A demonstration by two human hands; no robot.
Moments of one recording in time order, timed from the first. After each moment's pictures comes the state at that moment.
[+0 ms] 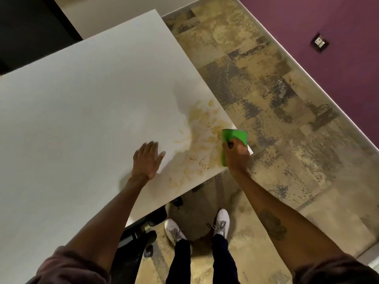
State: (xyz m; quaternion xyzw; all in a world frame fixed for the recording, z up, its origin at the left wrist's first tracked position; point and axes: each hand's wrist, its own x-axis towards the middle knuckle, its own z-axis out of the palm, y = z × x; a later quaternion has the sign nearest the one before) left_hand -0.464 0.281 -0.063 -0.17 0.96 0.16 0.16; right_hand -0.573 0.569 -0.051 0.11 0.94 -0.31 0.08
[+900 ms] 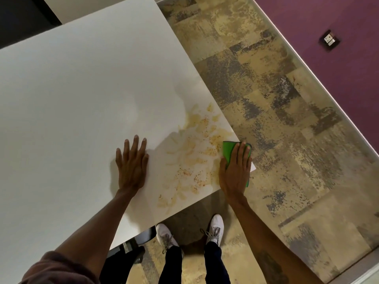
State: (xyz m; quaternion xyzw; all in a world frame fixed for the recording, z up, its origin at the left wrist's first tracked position) left_hand -0.486 0.261 -0.129 -0.18 0.97 0.12 0.07; right_hand -0.575 0.576 -0.117 0.01 0.98 -0.16 0.06
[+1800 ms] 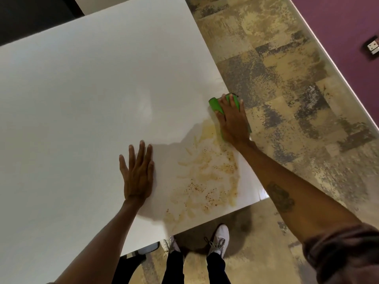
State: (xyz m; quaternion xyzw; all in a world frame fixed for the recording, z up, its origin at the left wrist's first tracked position) left_hand -0.490 0.260 -0.128 -0.24 0.96 0.12 0.05; right_hand -0.773 0.475 -0.122 -0.27 0.93 -0.24 0.05
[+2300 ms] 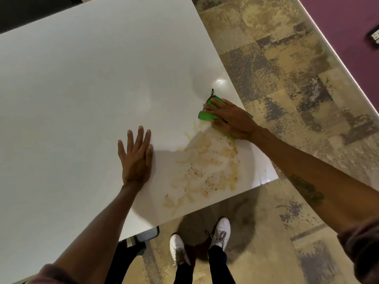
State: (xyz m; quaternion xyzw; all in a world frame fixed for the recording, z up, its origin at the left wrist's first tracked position) left_hand -0.487 0.262 -0.129 -0.24 0.96 0.14 0.01; right_hand -0.759 0.512 -0.115 -0.53 0.81 -0.20 0.15
